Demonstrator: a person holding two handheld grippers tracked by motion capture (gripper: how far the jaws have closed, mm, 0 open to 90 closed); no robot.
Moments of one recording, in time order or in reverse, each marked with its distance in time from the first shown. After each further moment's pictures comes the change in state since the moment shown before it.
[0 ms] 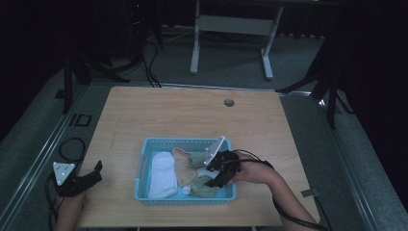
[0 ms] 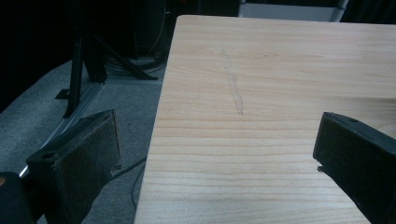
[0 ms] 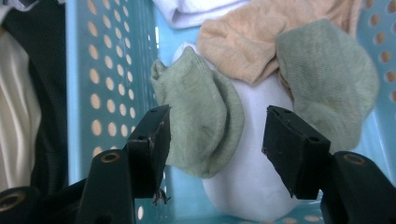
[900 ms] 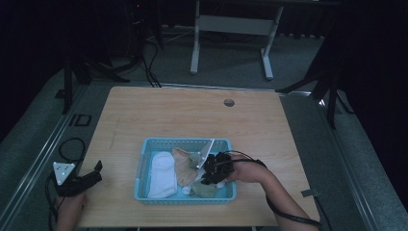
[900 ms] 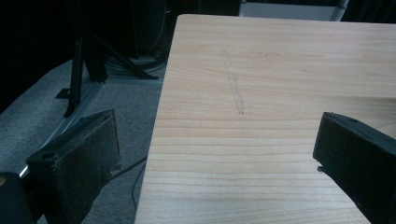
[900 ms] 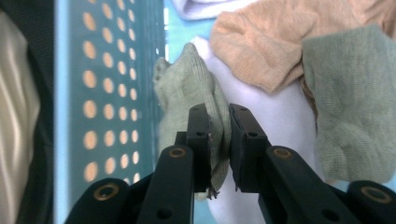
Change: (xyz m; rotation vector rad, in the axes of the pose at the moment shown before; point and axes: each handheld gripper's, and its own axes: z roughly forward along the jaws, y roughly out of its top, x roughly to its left) left arm 0.000 0.000 0.000 0.005 0.002 0.000; right arm 0.000 0.013 0.017 0.071 0.043 -0.052
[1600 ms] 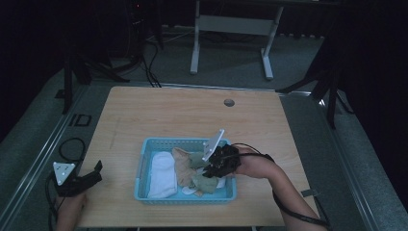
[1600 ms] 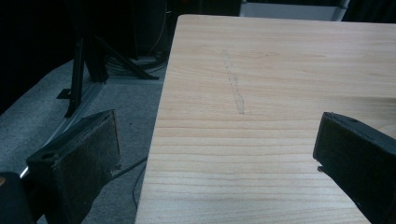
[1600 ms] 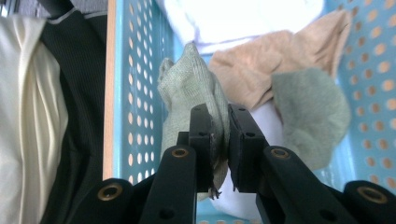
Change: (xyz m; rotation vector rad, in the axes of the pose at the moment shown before) left arm 0.000 0.000 0.000 -0.007 -0.001 0.001; right arm 0.010 0.007 -0.049 -0.091 -0.041 -0.023
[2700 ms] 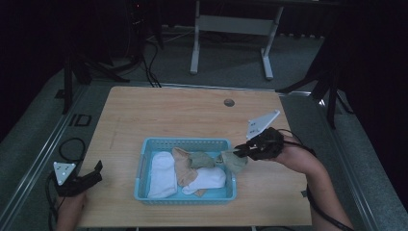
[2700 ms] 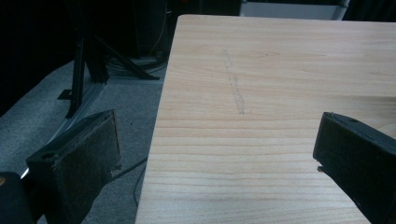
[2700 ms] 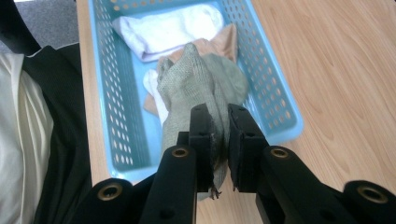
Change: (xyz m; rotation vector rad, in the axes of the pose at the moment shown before) left arm -0.001 0.000 0.000 0.008 0.006 0.006; right arm 0.000 -0.052 -0.106 -0.150 -0.197 0.123
